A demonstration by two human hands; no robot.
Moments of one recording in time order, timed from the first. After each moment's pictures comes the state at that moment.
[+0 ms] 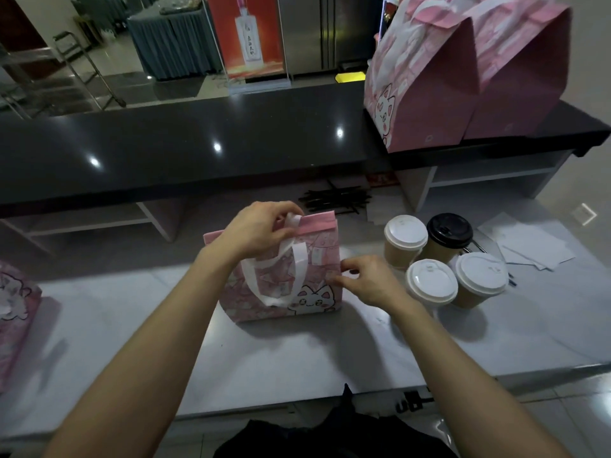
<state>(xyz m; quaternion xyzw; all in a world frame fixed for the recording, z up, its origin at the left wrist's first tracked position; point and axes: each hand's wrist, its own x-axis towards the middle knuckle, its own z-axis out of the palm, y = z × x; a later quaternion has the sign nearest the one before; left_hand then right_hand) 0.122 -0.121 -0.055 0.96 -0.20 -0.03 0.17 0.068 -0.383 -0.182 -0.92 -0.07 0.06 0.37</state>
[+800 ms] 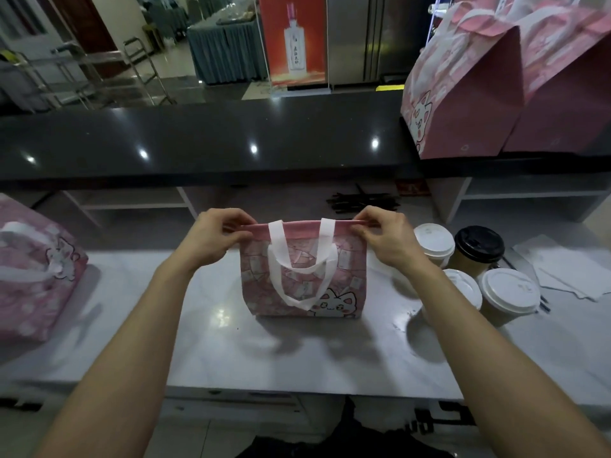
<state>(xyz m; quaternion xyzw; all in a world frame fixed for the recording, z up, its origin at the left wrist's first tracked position) 0.076 -0.010 -0.077 0.95 -0.03 0.03 0.32 0.109 -0.377 -0.115 -0.89 -0.12 -0.05 0.44</state>
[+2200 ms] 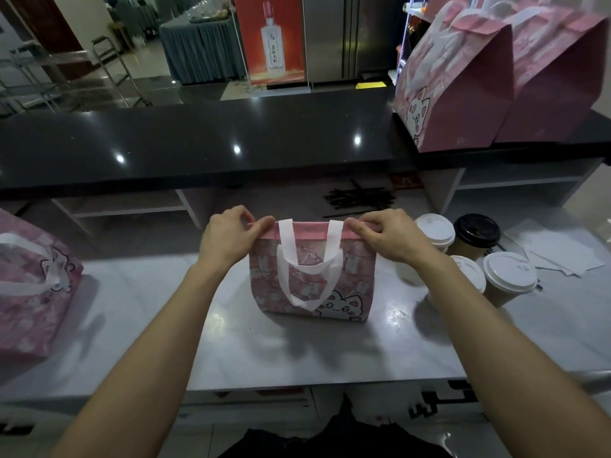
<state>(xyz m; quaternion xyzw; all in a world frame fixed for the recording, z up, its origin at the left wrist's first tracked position) 0.095 -0.011 -0.104 0.97 0.07 0.11 0.22 0.082 -0.362 -0.092 -0.94 -0.10 0.01 0.33</state>
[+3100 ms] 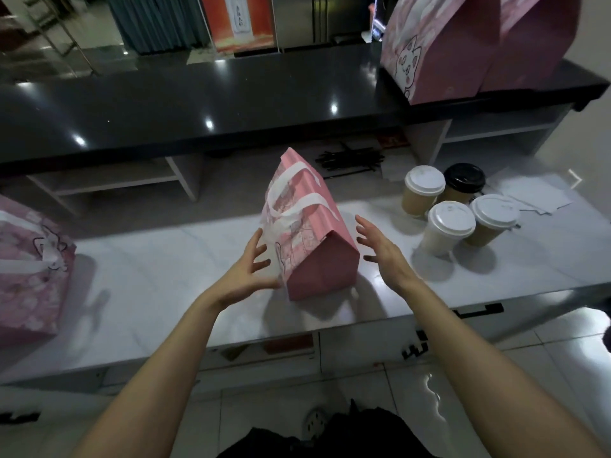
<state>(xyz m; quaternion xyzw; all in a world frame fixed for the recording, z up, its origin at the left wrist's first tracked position) -0.016 0.017 -0.191 0.81 -0.04 -0.26 0.53 -0.031 -0.324 -0.196 -0.78 0.04 0.08 0.61</state>
